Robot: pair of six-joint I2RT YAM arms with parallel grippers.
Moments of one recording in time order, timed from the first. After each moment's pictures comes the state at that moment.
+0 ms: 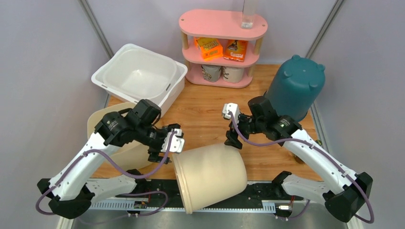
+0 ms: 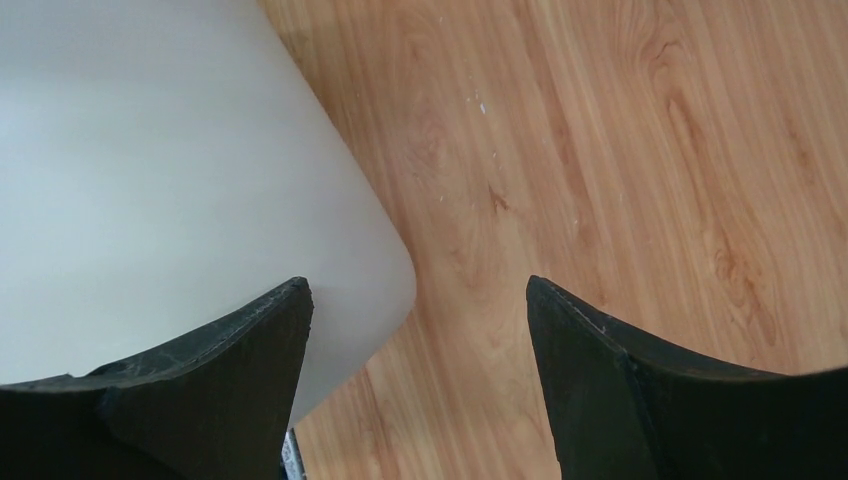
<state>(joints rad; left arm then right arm) -0.73 1.00 1.34 -1.40 0.61 0.91 0.67 1.05 1.02 -0.70 -0.51 -0.43</state>
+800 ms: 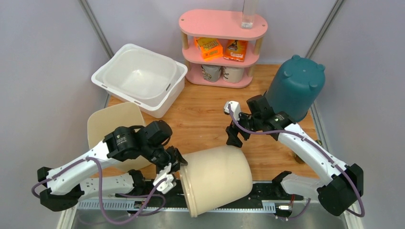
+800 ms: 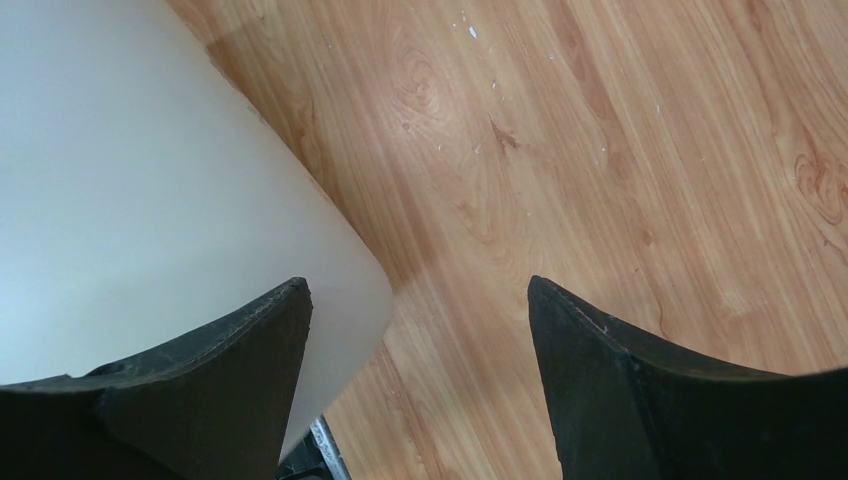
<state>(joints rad) -1.09 0.93 1.15 -1.27 0.61 1.45 0.58 1.15 0.98 -0.72 -0.52 -0.35</state>
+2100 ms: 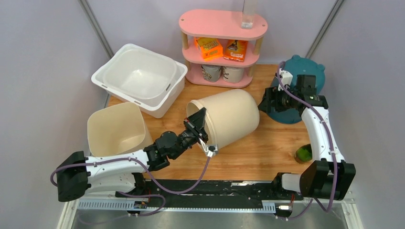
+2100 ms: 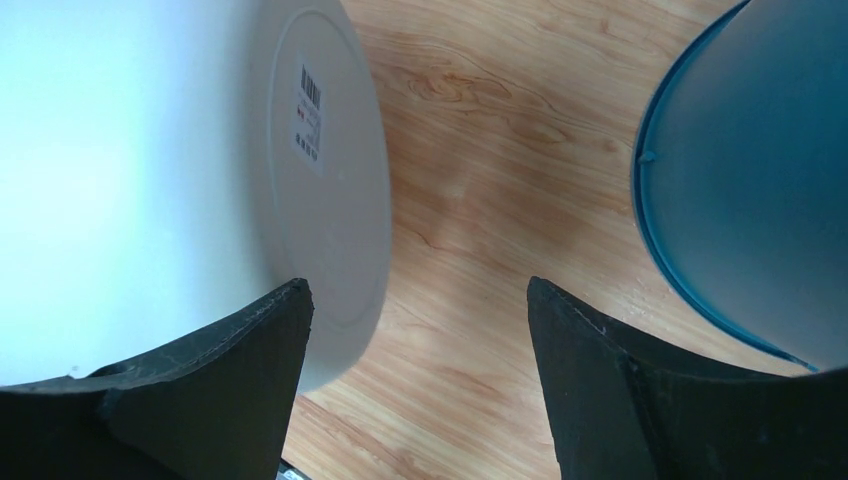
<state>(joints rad) -1.15 1.06 0.54 0.64 -0.31 1.57 -0.09 1.29 1.20 -0.77 -0.59 -0.18</state>
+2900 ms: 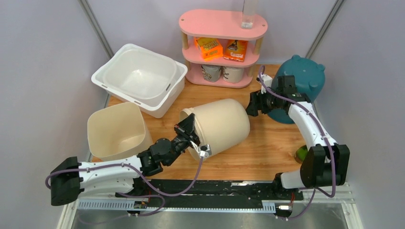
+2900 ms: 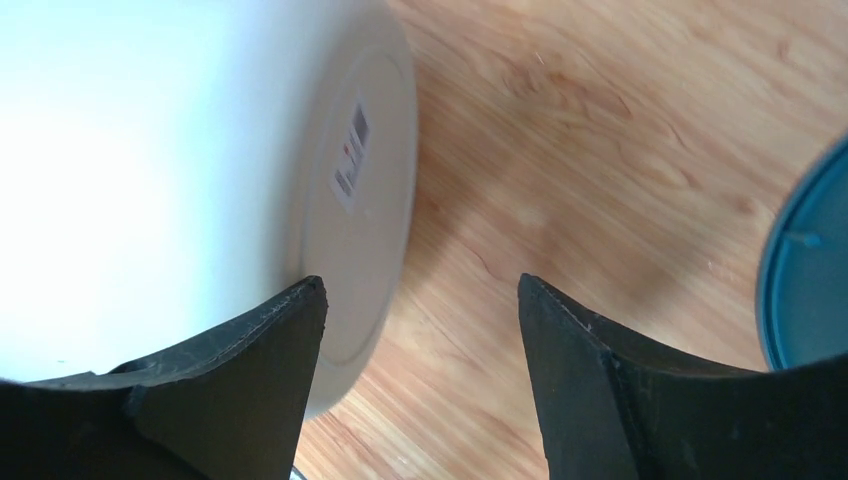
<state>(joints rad) -1.17 0.98 0.40 0.68 -0.46 1.45 0.08 1.39 1.12 -0.67 -0.61 -0.20</state>
